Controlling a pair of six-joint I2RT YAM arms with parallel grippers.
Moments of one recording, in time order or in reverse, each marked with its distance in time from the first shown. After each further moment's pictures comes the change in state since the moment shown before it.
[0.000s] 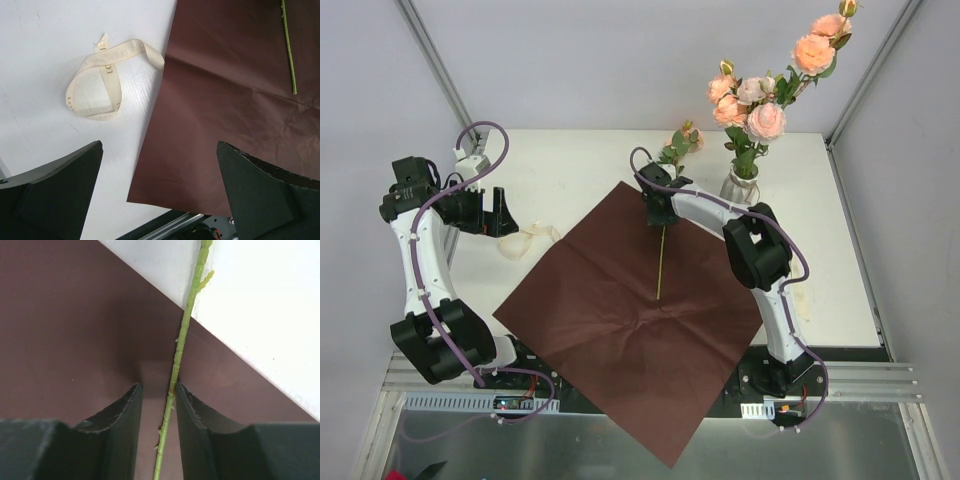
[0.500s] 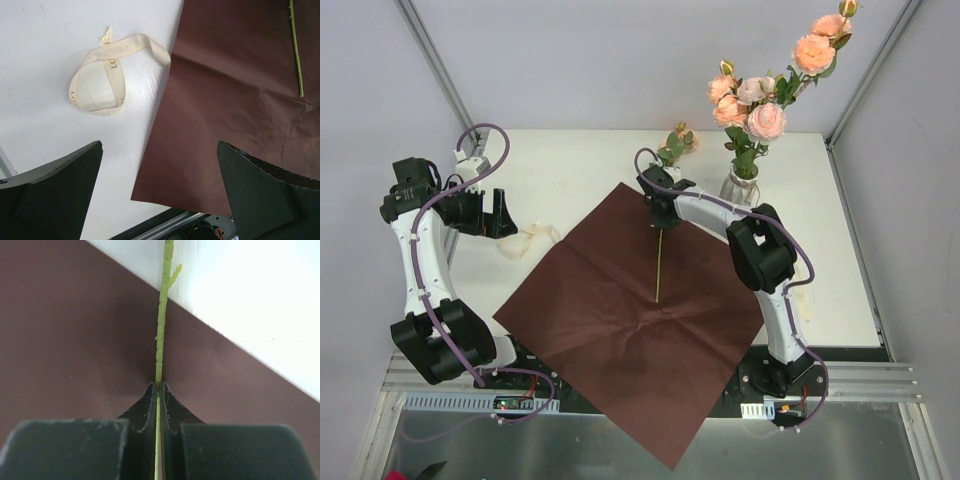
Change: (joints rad) left arm 0.000 -0.002 -0.008 0.000 -0.029 0.003; right arm 0.001 -0.024 -0.037 0.009 0.001 0.101
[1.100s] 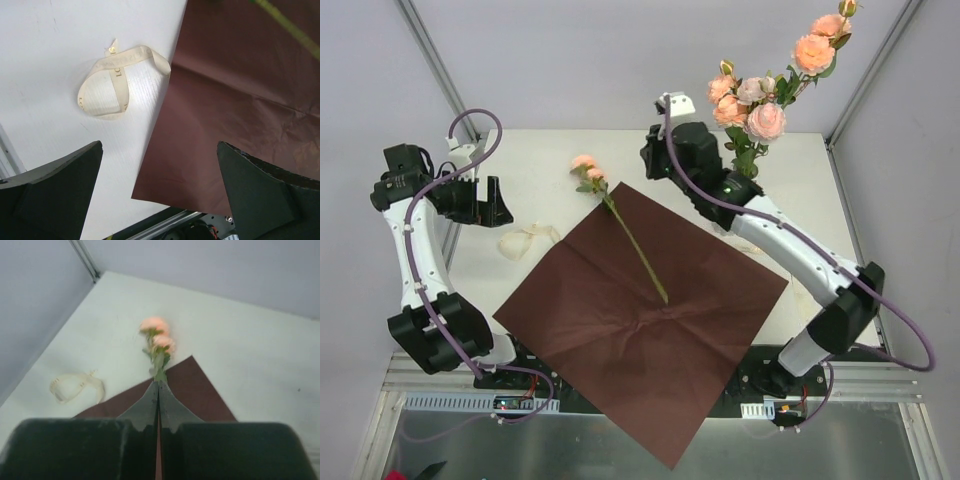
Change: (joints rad) left arm 0.000 0.062 0.141 -0.063 0.003 -0.024; right arm 0.124 -0.572 -0.077 0.328 -0.066 -0.349
